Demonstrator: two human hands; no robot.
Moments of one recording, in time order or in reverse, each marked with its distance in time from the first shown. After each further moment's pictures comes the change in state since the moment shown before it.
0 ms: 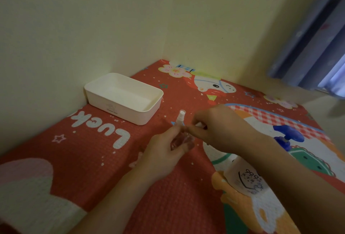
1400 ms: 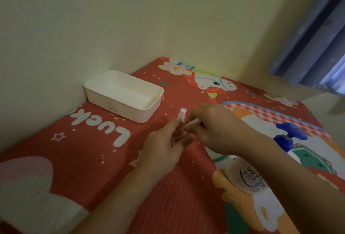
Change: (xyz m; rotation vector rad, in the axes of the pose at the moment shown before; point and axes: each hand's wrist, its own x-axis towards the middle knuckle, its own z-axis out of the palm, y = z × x) left_hand -0.001 0.002 0.004 0.098 0.216 0.033; right_hand 0.002 -0.010 0.002 0.124 -0.051 0.037
